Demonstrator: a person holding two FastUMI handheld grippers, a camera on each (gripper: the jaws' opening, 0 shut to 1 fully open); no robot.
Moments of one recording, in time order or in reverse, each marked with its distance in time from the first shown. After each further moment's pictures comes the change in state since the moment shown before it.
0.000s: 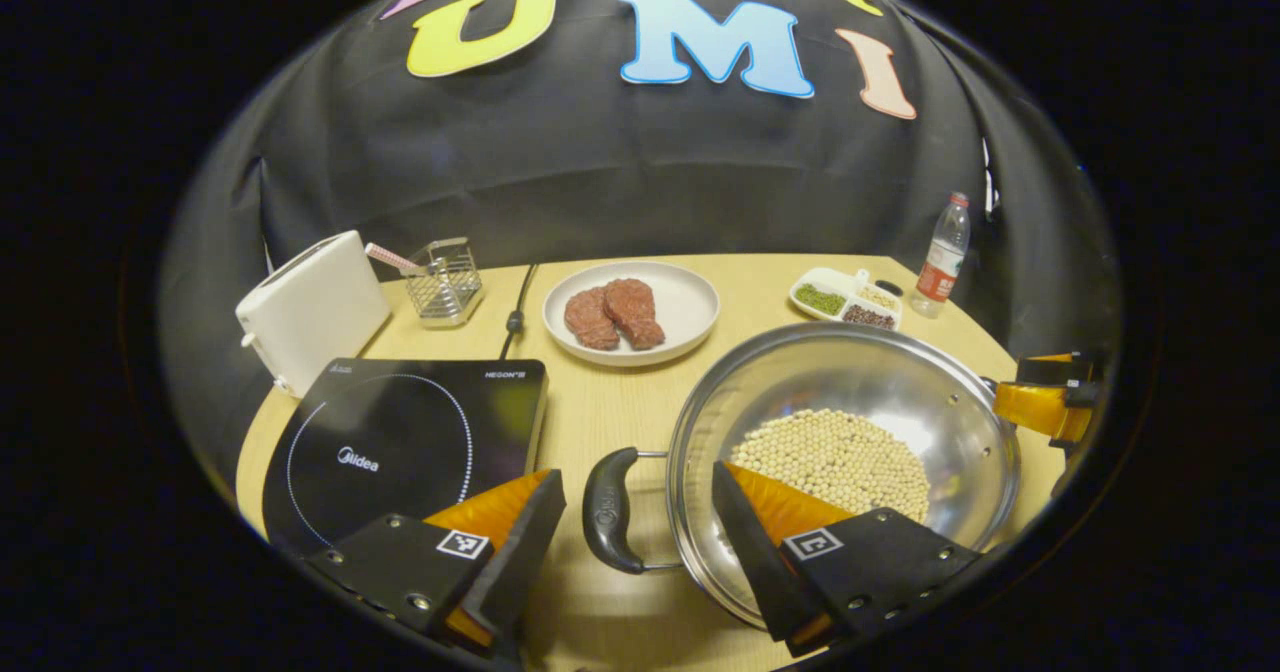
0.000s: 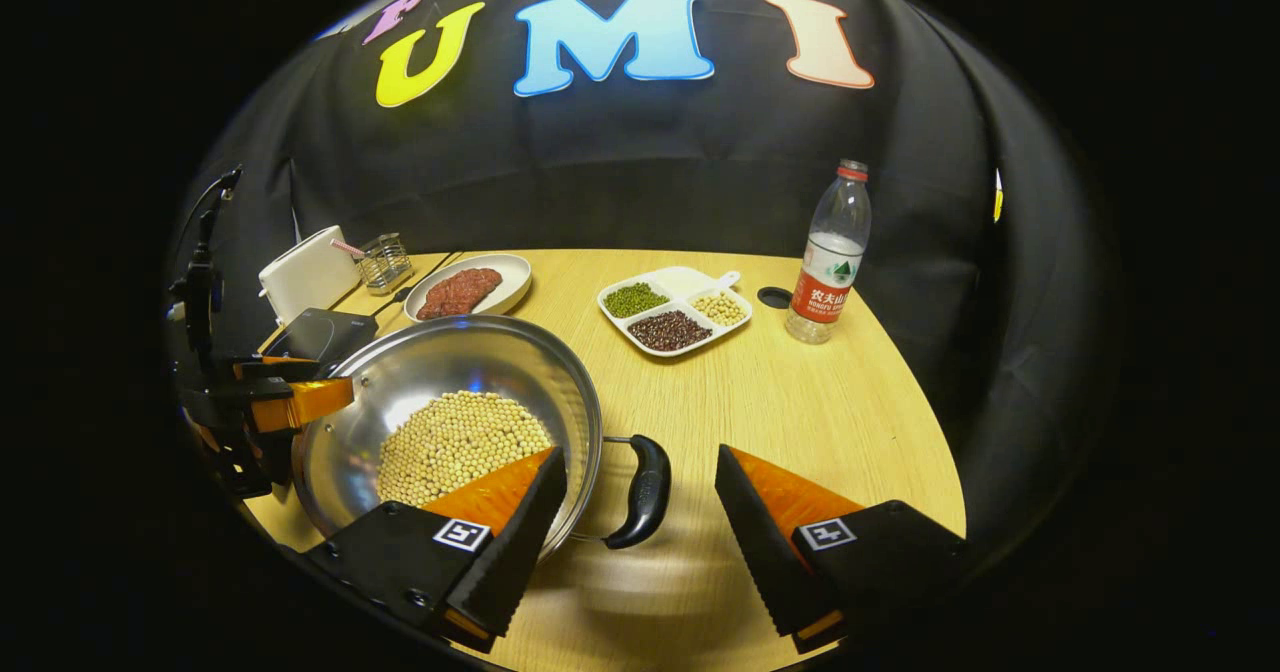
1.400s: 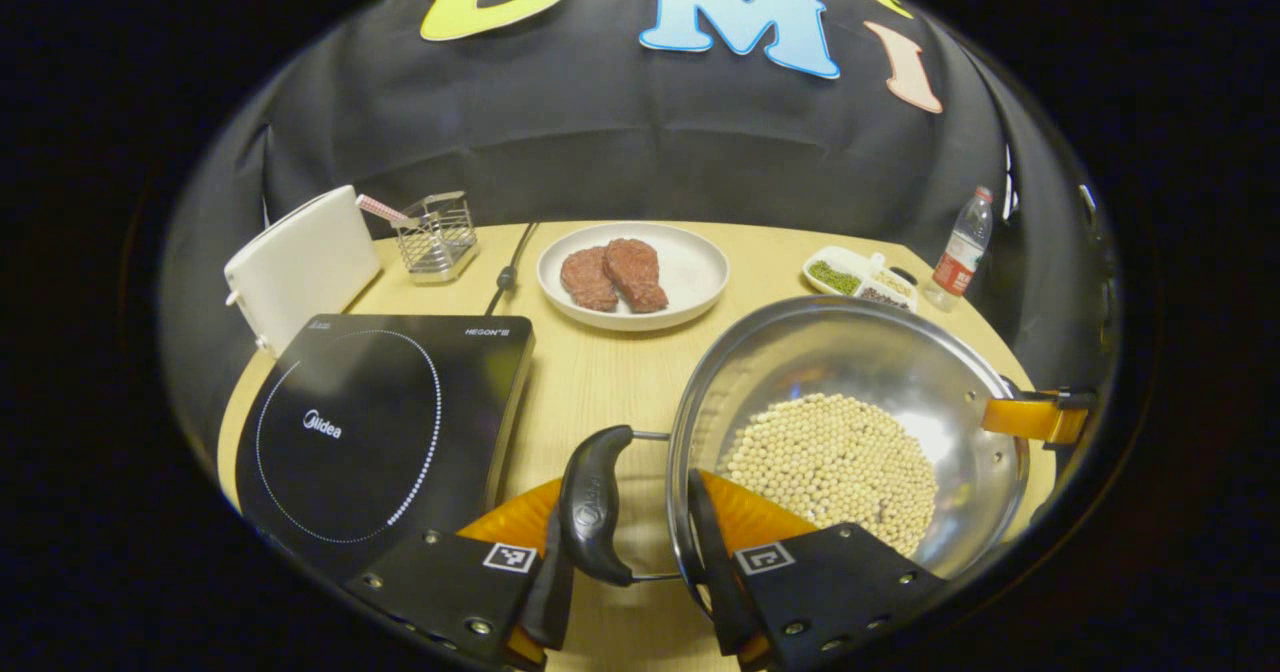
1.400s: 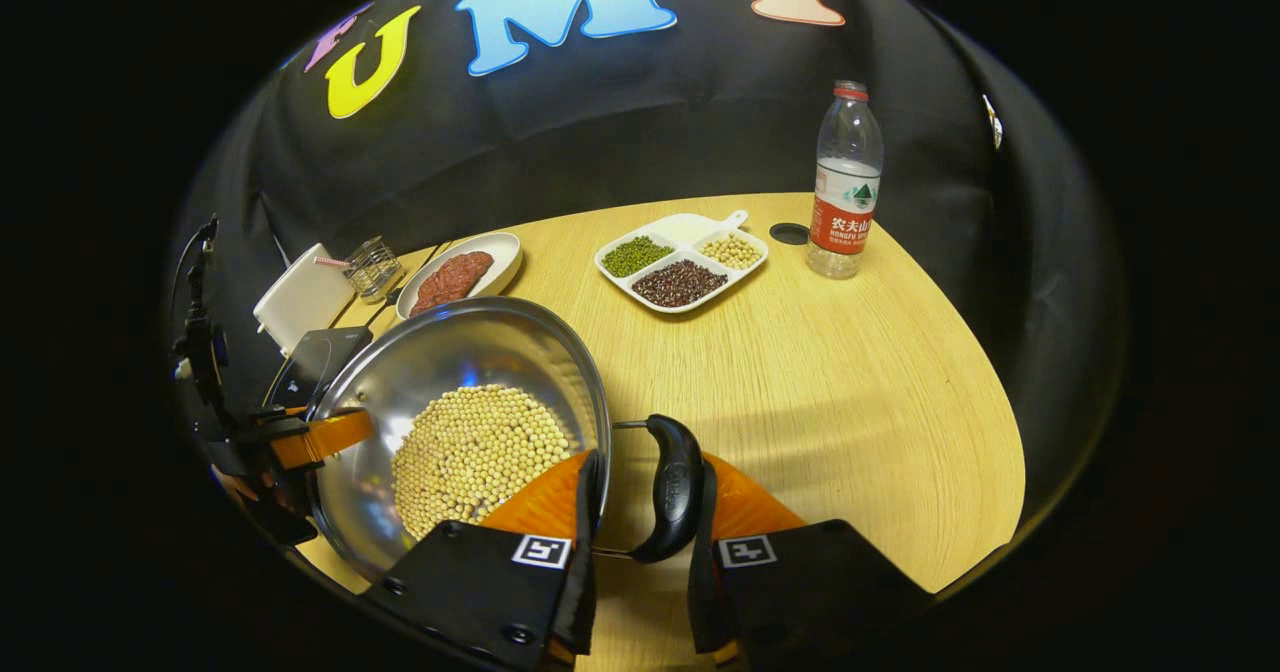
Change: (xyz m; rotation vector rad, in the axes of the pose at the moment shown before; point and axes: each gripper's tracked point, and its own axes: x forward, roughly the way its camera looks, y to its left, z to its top) left arm 0.019 -0.006 -0.019 -0.068 0.081 -0.006; right arm 0.021 0.014 -0.016 0.160 0.115 0.048
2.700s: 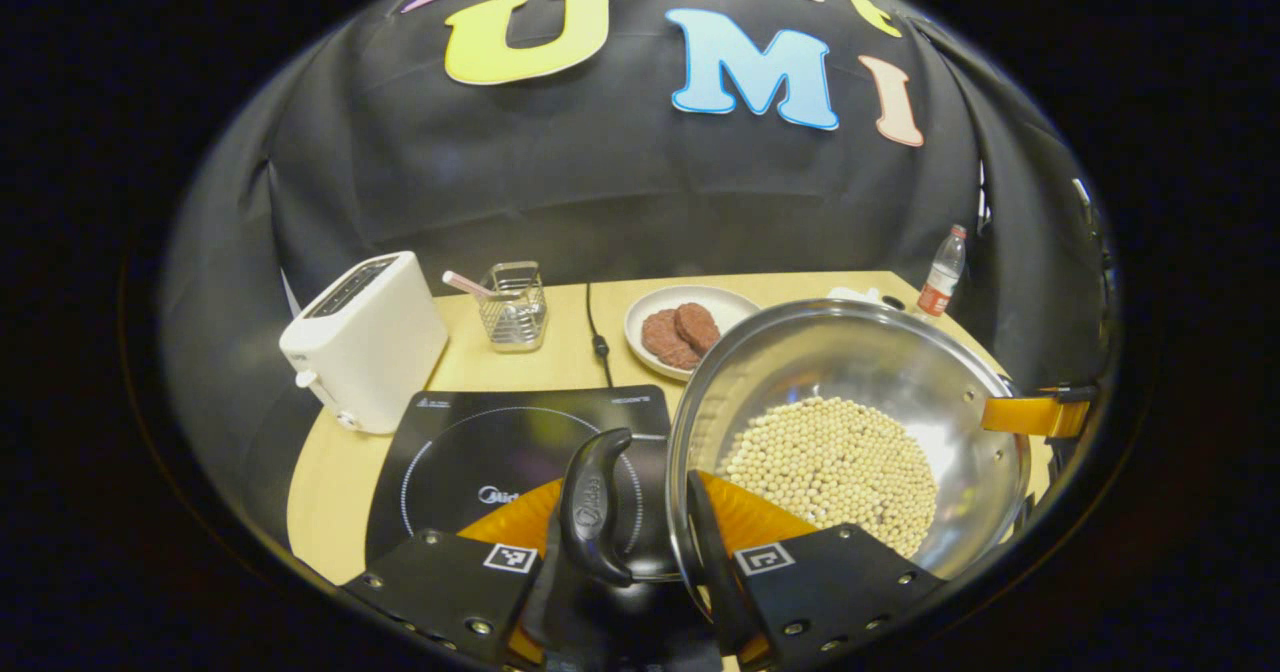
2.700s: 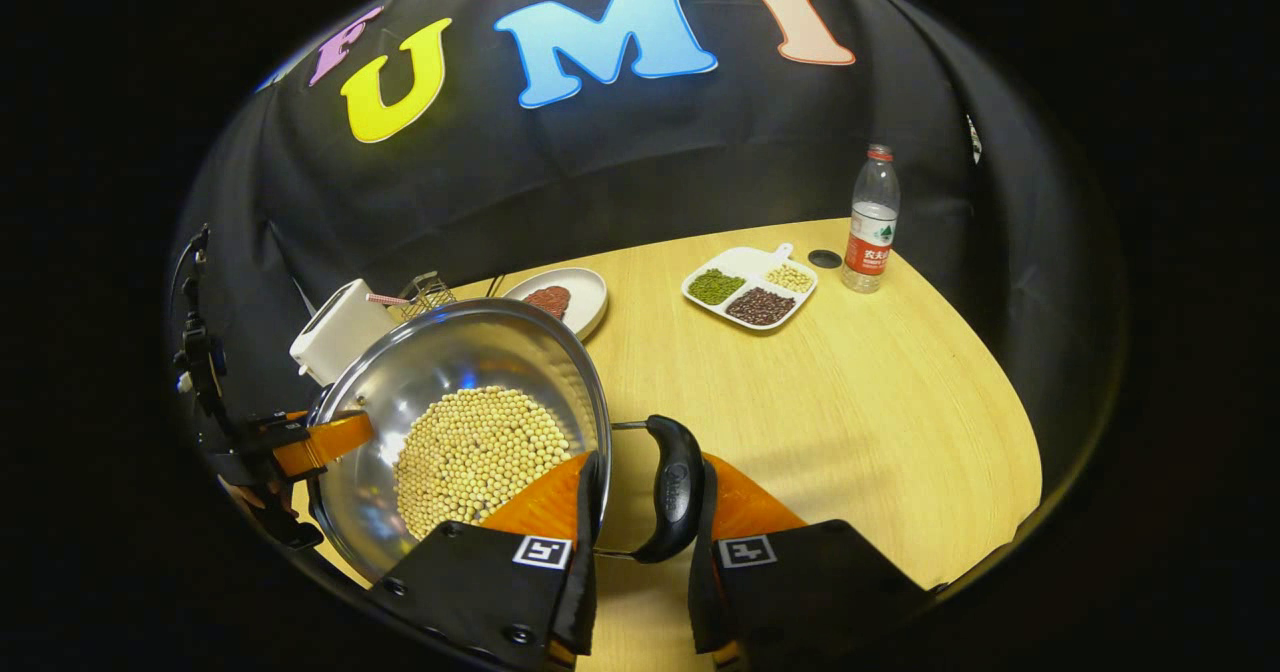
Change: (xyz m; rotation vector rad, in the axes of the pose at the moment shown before) left arm -0.090 0.129 0.058 0.079 -0.090 -0.033; right arm -0.058 0.140 0.016 0.063 -0.072 -0.025
